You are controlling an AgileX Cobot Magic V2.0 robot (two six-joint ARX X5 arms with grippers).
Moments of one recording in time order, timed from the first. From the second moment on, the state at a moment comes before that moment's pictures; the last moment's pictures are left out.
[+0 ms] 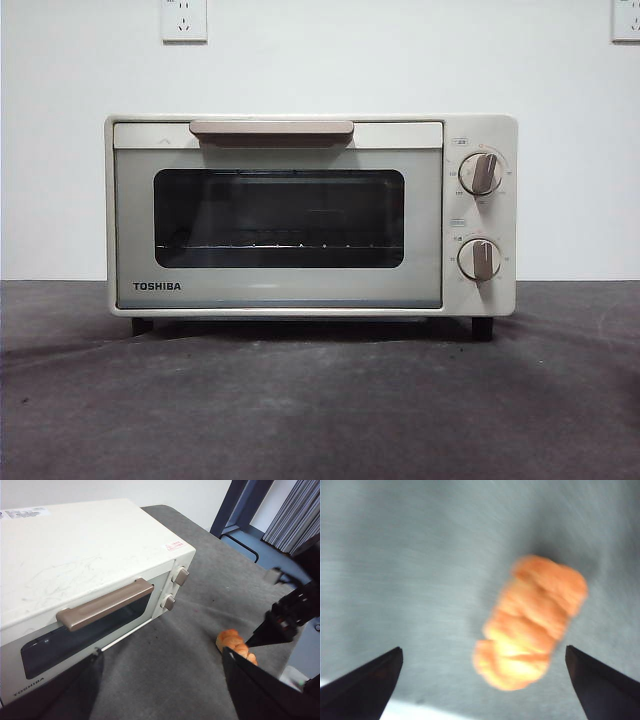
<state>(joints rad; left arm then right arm) -0.31 0.79 1.02 -0.62 0.58 -0.04 0.17 0.92 0.68 -0.94 -0.32 0.33</state>
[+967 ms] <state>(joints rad) -0.31 0.79 1.02 -0.62 0.49 -0.07 0.21 1.22 0.63 -0.71 -0.19 0.39</state>
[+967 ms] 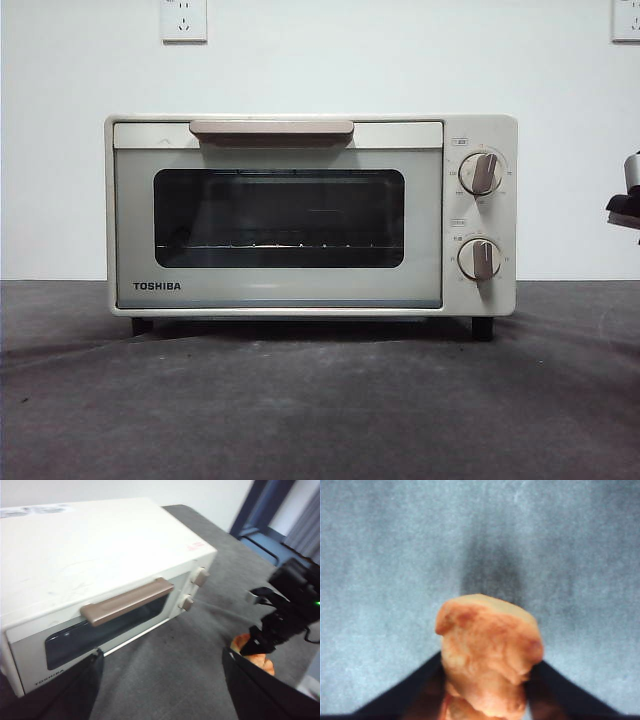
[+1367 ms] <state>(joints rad) -0.36 0.97 1.12 -0.66 0.48 -0.10 0.21 1.01 0.69 -0.72 -0.45 0.37</state>
